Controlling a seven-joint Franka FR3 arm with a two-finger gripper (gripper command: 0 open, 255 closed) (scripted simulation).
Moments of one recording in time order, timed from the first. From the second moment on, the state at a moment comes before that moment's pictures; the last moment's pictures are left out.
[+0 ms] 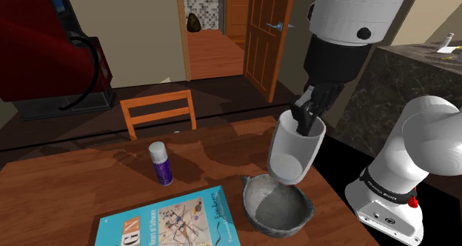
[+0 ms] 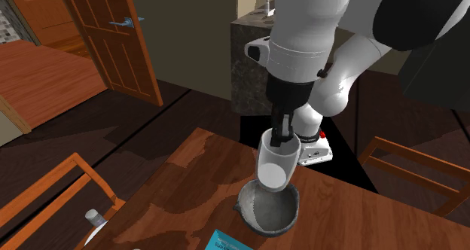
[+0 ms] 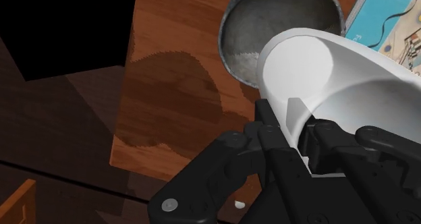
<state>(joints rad) 0.15 -0.77 0.59 -2.32 0.35 1.62 0.72</state>
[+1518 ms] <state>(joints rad) 0.17 -0.76 0.67 -2.51 0.40 1.82 0.71</state>
